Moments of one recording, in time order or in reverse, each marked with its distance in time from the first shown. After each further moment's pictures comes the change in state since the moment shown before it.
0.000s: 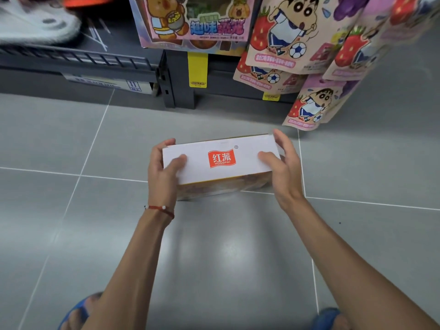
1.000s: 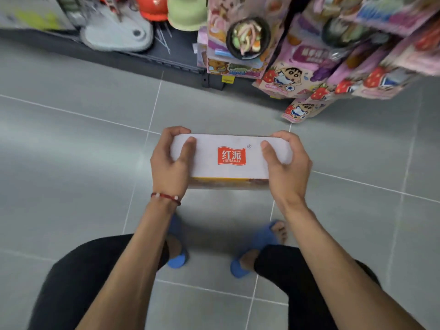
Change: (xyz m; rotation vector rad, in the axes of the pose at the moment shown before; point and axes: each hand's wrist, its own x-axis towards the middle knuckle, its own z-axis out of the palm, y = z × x) left_hand -0.137 0.297 -0.044 0.333 0.113 -0.028; right_hand -0.129 -0.302 -0.039 -0.300 -0.011 0.081
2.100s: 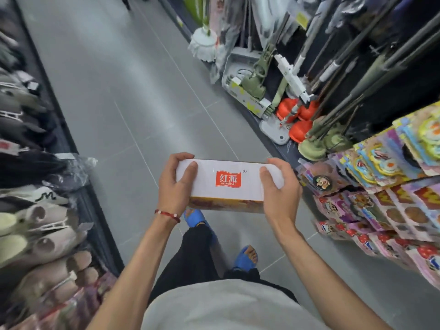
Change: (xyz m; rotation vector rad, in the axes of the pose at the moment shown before) left_hand -0.270 0.320 -0.314 -0.215 0.718 -0.178; right_hand -0.239 -0.425 -0.077 -0.030 -0.644 -0.419
